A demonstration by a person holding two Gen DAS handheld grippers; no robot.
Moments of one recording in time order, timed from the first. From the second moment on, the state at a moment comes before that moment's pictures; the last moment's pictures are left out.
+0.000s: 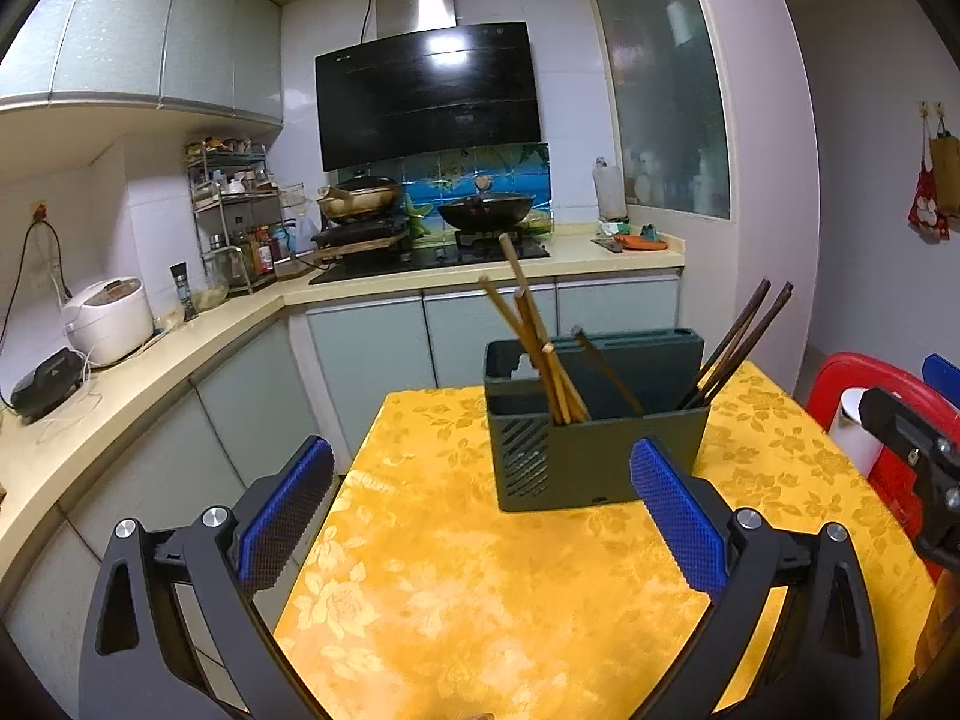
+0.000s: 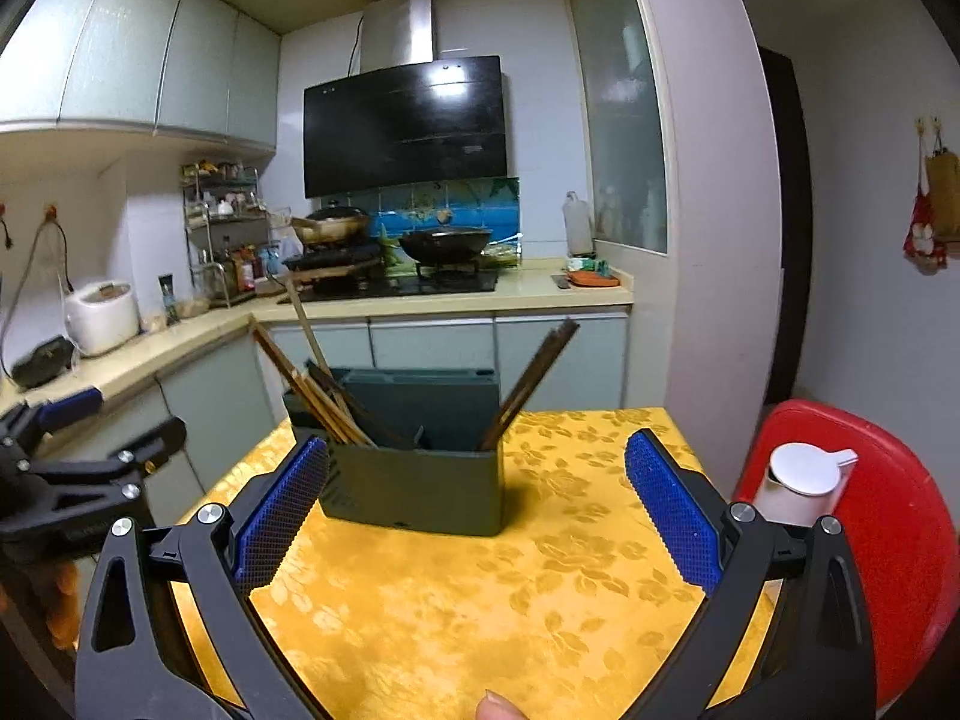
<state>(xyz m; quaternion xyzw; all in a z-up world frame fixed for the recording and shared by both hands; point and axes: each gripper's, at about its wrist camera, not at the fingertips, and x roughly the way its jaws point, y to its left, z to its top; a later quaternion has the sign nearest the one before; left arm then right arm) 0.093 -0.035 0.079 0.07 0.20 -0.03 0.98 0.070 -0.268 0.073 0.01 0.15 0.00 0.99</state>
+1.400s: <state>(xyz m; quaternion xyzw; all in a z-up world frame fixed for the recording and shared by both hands) 0.082 -0.001 0.058 0.05 0.18 0.05 0.98 0.073 -0.229 0.057 0.00 0.15 0.02 0.99</state>
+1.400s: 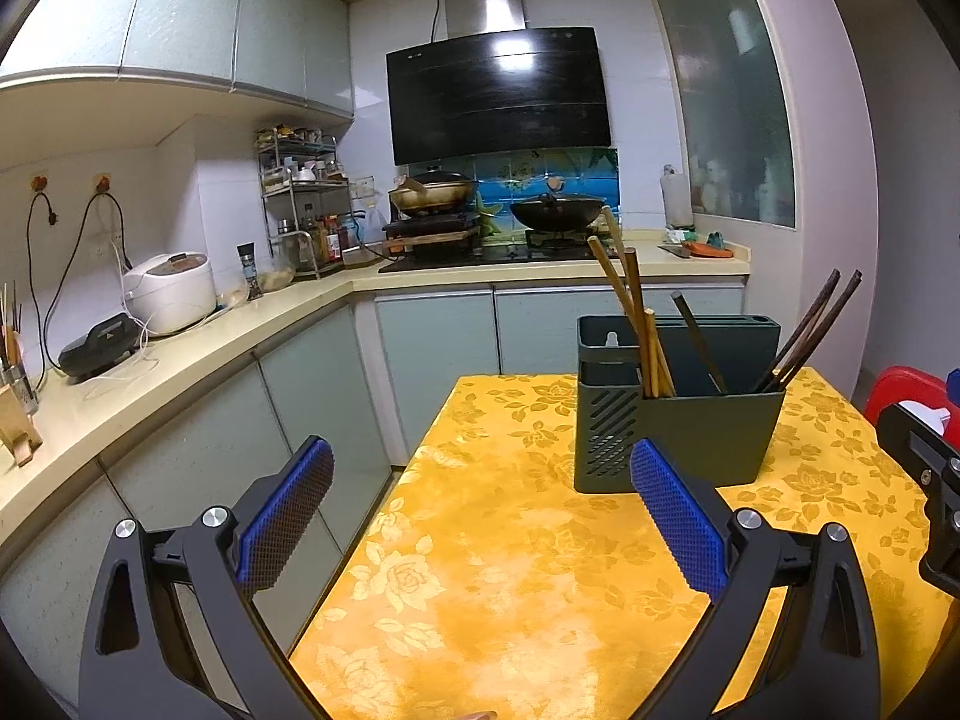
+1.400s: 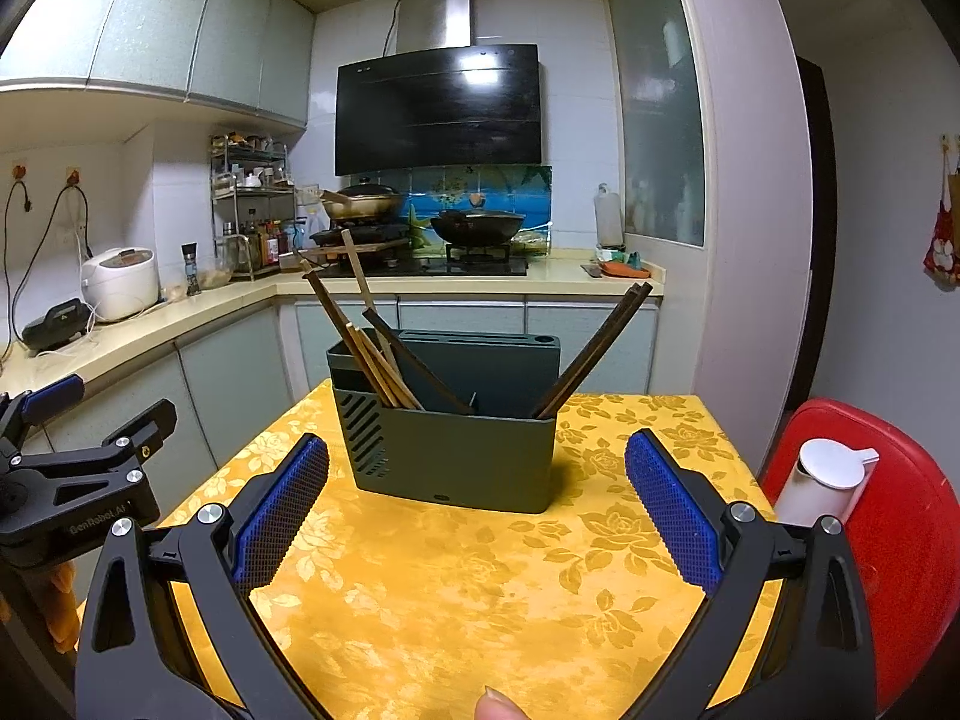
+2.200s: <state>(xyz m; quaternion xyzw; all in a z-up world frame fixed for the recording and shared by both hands) 0.081 -0.003 0.058 0.05 0.18 0.04 0.98 0.071 -0.235 0.056 0.01 0.16 0.02 0.99</state>
